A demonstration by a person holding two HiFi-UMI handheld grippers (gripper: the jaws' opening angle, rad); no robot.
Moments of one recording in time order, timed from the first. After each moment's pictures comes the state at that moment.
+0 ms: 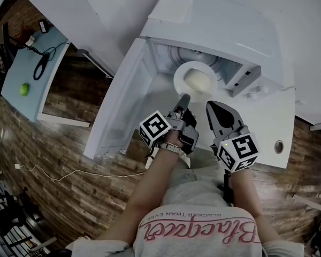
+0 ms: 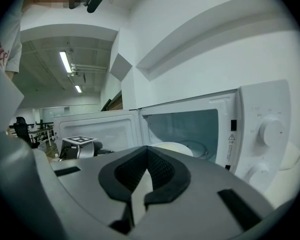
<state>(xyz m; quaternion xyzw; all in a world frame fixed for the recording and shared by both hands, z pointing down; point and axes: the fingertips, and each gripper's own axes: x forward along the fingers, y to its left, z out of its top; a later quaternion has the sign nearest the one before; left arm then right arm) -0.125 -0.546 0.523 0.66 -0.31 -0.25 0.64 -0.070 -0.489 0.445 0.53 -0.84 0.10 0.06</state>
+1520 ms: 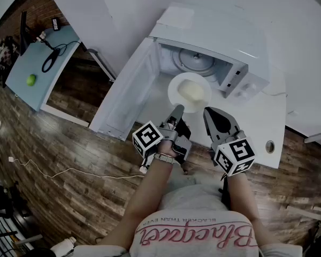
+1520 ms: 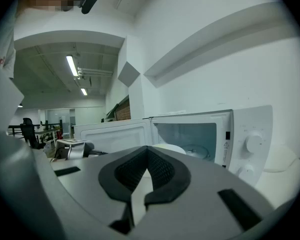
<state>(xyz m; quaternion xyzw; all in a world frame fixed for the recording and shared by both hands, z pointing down) -0.153 -0.470 0.486 0.64 -0.31 -0.30 0.63 -0.080 -0.426 0.411 0.51 -0.85 0.09 0.04</state>
